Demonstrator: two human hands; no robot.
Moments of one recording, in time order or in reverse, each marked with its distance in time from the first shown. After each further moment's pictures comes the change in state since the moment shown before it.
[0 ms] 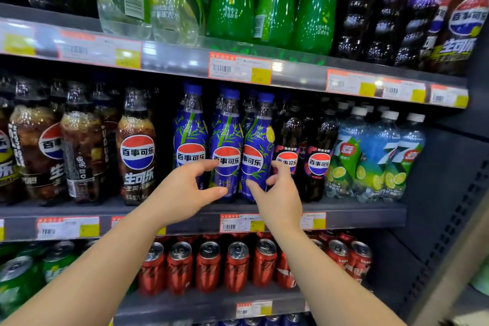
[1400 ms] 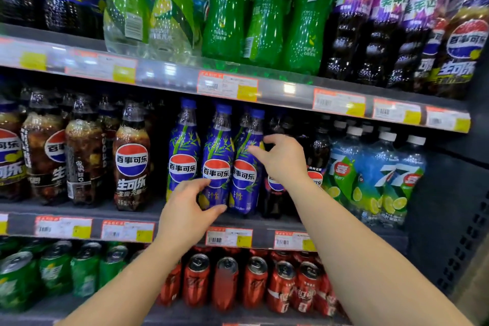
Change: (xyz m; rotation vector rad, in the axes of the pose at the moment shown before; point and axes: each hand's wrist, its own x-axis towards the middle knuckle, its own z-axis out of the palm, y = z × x) left_hand -0.005 0.000 0.064 0.128 0.444 -0.098; right_hand 0.094 -0.052 -0.052 -0.071 -0.141 -0.200
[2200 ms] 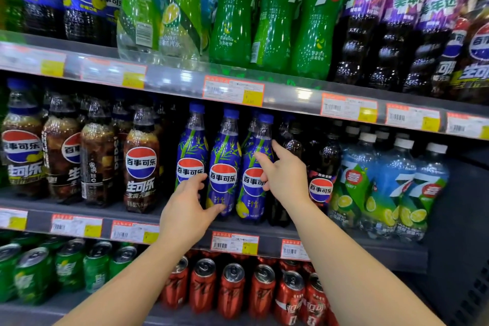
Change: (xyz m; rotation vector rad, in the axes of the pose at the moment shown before) left_hand 0.012 -0.010 0.001 0.071 0.042 -0.046; right_hand -0.011 0.021 0.023 0.357 -0.063 -0.032
